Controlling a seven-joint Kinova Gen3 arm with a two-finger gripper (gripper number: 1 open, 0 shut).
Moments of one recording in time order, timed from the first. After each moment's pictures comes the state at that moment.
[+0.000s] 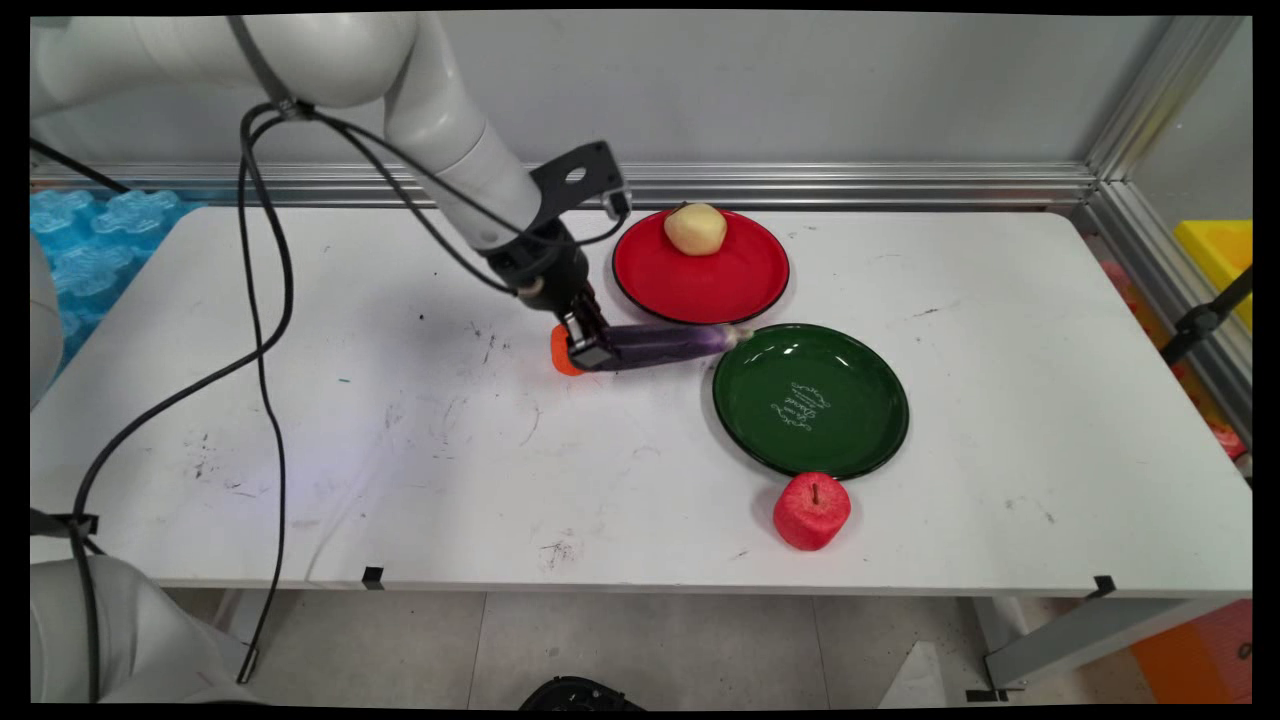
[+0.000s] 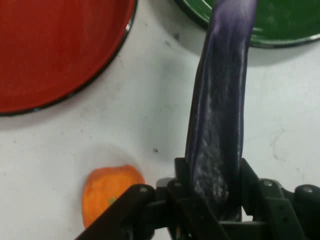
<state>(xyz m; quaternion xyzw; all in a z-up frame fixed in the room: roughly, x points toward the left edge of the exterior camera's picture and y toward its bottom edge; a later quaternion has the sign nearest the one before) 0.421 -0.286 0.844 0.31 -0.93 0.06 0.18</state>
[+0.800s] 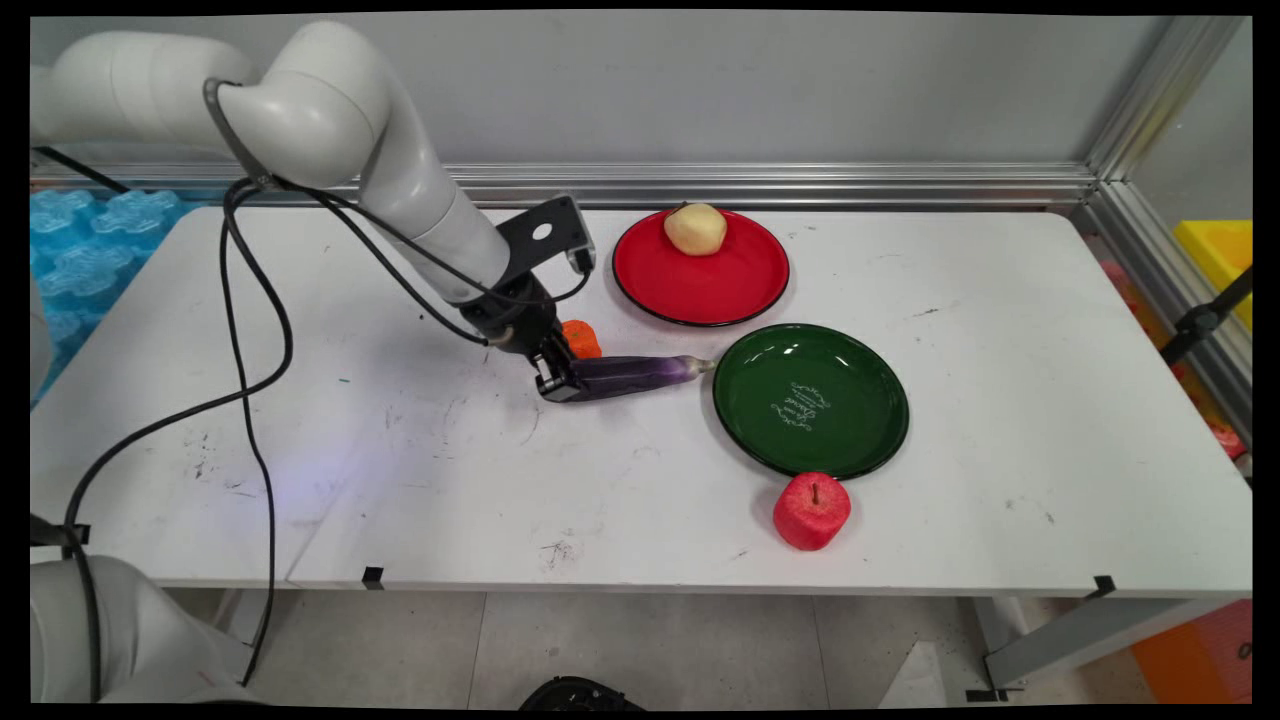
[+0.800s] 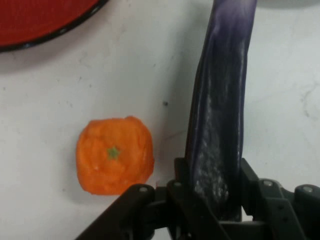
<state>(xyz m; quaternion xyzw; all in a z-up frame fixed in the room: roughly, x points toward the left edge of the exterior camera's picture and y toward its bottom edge) 0.443 -0.264 0.799 0.33 -0.93 0.07 0.16</state>
